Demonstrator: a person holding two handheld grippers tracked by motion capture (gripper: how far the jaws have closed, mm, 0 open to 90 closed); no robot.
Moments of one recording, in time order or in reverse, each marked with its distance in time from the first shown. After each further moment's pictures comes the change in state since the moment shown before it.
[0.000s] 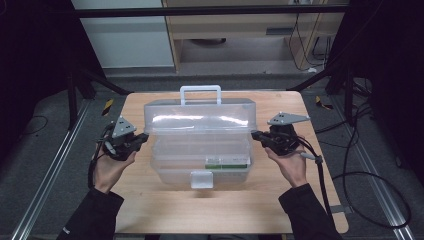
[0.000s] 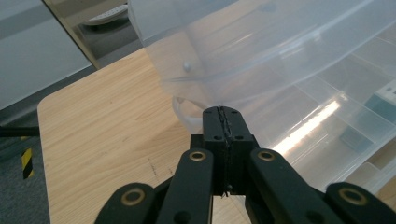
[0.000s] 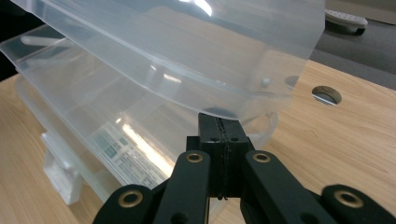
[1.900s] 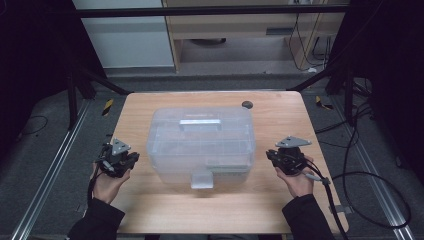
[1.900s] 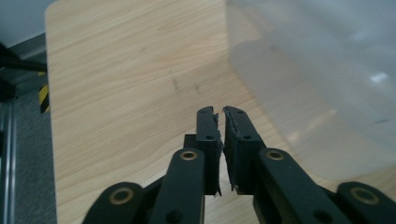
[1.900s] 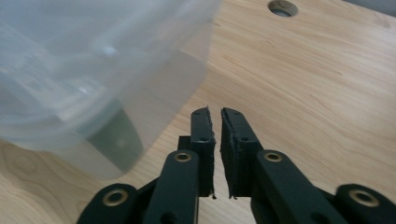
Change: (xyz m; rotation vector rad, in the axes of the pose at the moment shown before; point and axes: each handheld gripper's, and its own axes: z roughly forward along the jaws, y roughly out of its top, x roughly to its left) left arm 0.017 -0.087 0.031 0.164 0.118 -0.120; right arm -0.024 -0.085 0.012 0.137 -0.194 0.032
